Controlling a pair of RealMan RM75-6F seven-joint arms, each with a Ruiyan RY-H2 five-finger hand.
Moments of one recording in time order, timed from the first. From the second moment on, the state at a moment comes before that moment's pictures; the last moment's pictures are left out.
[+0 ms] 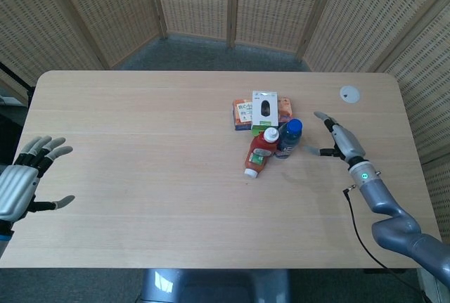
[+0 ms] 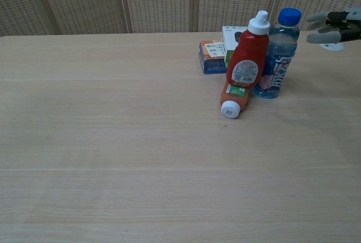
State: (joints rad) left arm -0.24 -0.88 -0.06 -1.87 1.53 1.36 -0.15; right arm 0.67 -1.45 0.20 -0.99 -1.38 0.75 0.77
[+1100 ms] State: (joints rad) left arm -0.20 -0.86 -0.05 -1.86 1.52 1.40 -0.17; right arm 0.78 -1.60 0.19 -0.79 -1.38 0.64 0.88
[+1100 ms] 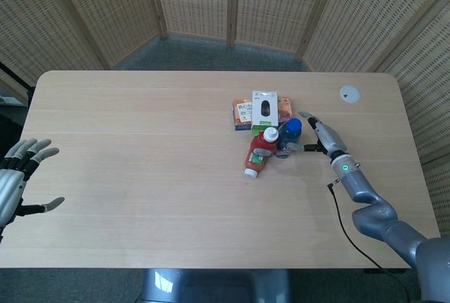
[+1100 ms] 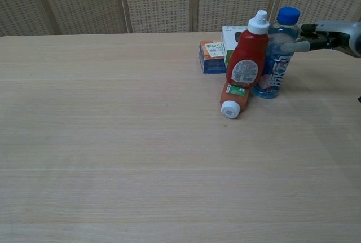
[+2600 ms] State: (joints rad) left arm -0.19 -0.89 -0.05 -1.82 1.52 1.39 -0.20; right arm 0.81 -1.51 0.20 -0.95 -1.37 0.64 0.85
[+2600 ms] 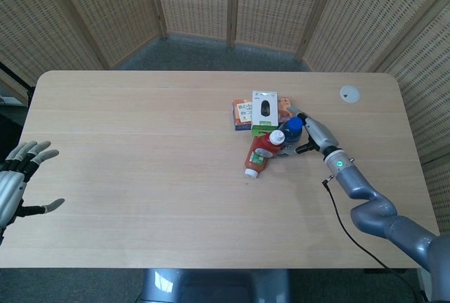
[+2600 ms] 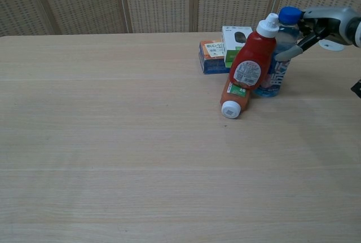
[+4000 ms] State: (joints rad) left arm -0.20 -0.91 -0.05 -1.80 1.52 1.37 -0.22; right arm 0.74 -1.43 0.23 -1.00 -1.32 0.77 0.80
